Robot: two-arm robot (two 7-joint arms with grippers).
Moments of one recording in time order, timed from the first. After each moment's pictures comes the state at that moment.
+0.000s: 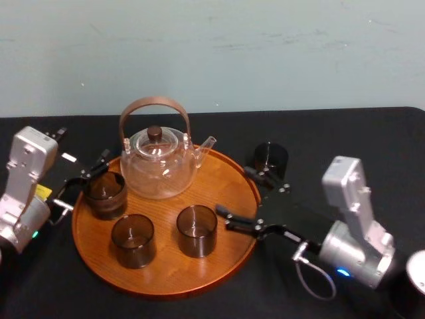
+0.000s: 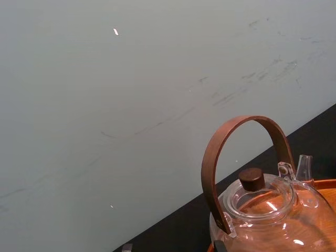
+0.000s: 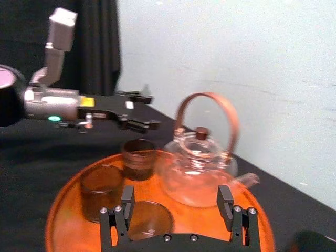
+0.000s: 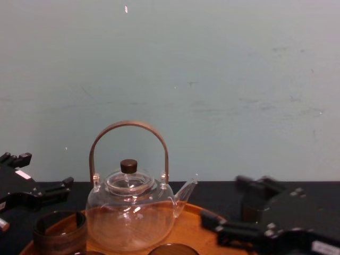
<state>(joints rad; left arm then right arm) -0.20 0.60 0.45 -1.41 -0.25 -0.12 0.03 0.08 0.45 -0.44 -1.59 0.32 -0.14 0.50</state>
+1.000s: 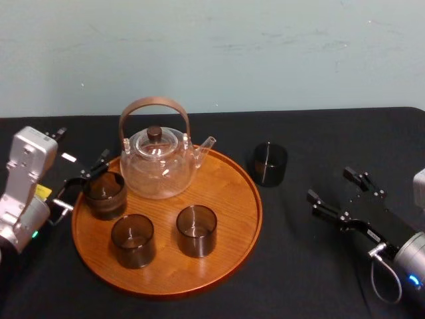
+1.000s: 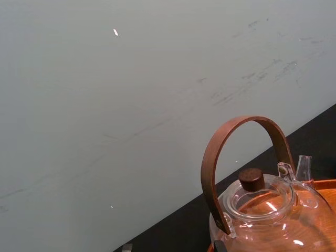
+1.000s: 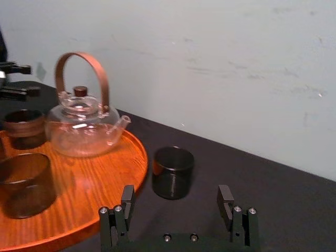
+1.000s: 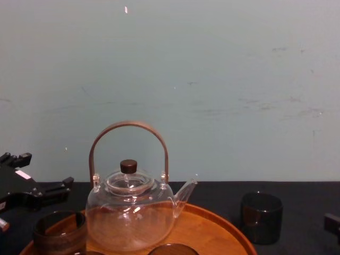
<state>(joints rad) -0.20 0.60 0.45 -1.41 -0.25 -0.12 0.03 -0.11 0.48 -0.17 -1.60 0.33 -0.14 0.35</state>
